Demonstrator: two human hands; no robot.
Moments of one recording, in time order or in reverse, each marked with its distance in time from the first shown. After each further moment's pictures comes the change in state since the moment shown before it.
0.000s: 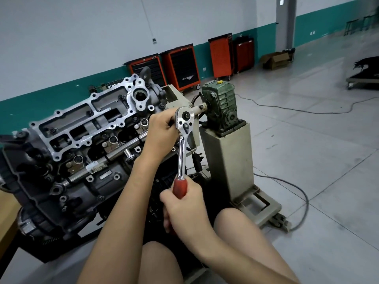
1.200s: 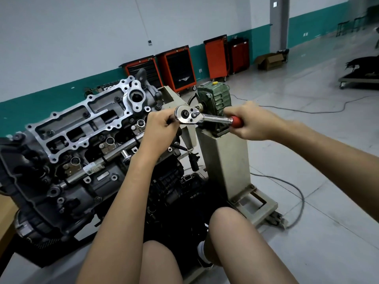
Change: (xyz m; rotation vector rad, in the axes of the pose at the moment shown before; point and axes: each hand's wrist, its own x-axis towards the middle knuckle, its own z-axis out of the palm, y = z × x) left_hand 0.006 0.007 -0.003 0.042 -0.046 0.019; right_hand 0.105 -0.129 -0.157 -1.383 -0.196 -0.480
